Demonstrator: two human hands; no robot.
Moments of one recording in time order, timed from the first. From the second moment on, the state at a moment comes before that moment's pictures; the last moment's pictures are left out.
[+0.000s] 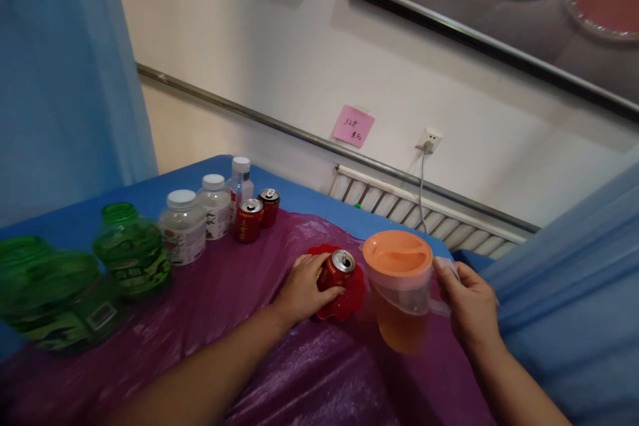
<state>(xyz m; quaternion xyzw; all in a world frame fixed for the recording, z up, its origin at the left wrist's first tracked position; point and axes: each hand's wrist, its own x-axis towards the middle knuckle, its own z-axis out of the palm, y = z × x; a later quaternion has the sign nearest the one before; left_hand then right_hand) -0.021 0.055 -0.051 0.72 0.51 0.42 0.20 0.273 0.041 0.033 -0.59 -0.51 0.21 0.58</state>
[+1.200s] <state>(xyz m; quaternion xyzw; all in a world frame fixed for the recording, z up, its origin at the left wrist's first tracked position) -0.029 0.069 -0.056 0.73 0.50 0.45 0.09 0.300 0.026 -0.046 -0.52 -0.35 0.05 0.78</state>
